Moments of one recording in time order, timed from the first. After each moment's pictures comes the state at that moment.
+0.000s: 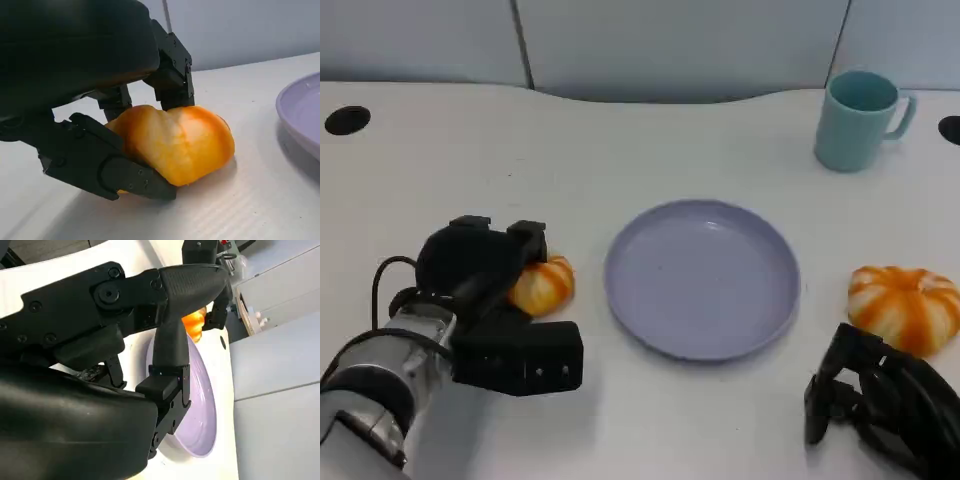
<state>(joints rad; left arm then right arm) -0.80 0.23 -0.61 1.32 0.78 -0.32 0.52 -0.10 -0.05 -0.14 0.59 0.36 -0.19 0.78</state>
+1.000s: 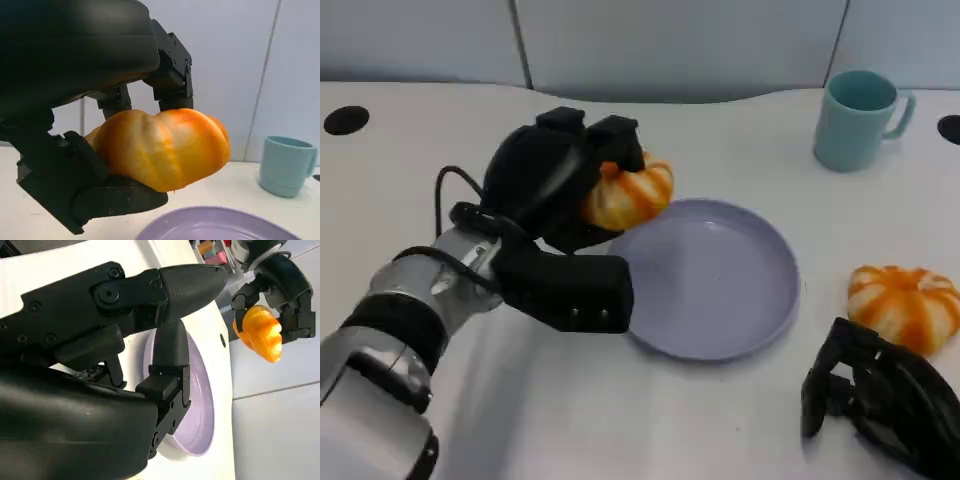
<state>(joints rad) -0.95 0.19 -0.56 1.20 0.75 -0.64 0.56 -0.13 -0.05 -0.13 0.64 0.35 -0.23 0.77</state>
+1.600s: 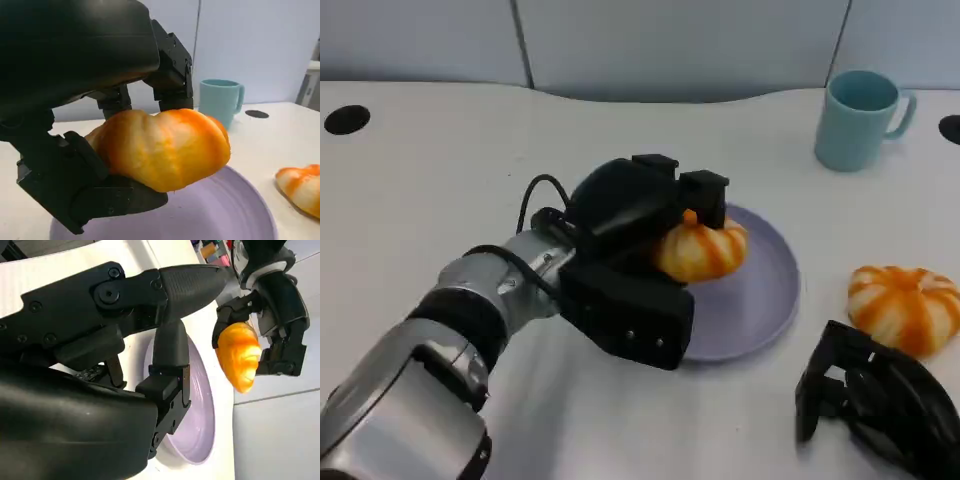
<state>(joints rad) -0.99 0.07 -0.61 1.24 0.77 -0.67 0.36 -0.12 -0.05 -0.11 0.62 0.34 -0.24 0.76</state>
